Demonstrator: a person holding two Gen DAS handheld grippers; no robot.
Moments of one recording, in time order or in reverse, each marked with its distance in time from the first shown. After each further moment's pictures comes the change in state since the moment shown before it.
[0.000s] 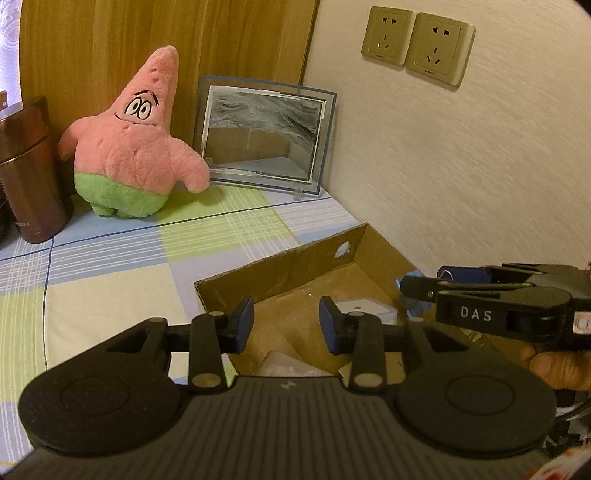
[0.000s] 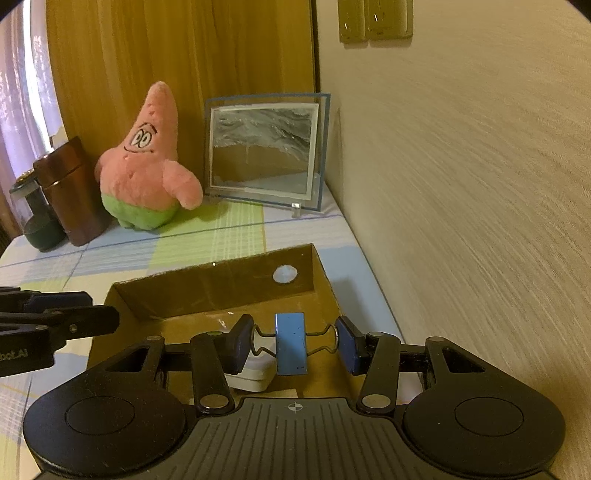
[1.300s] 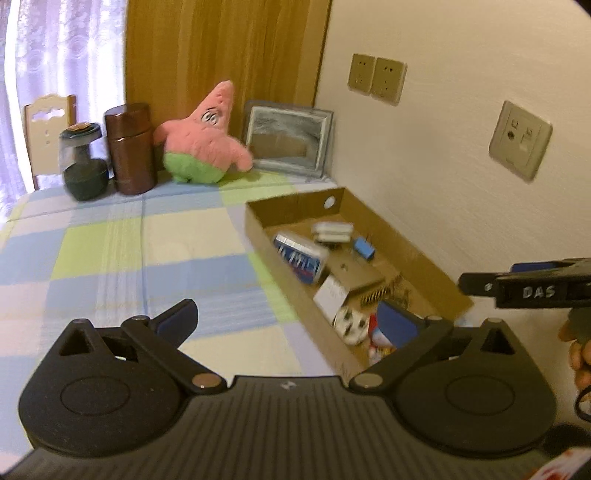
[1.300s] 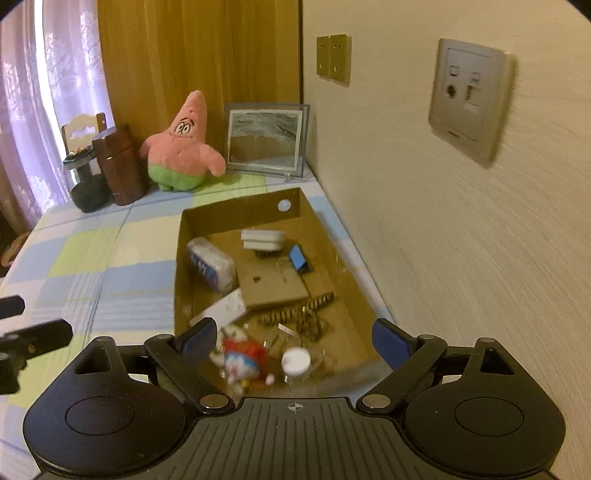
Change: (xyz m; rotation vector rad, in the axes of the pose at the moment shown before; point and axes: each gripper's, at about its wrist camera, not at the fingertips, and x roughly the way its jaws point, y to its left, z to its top) left arm -0.230 -0.043 -0.124 -0.043 -0.049 0.119; right arm -0.231 0.045 -0.103 0.013 0.021 -0.075
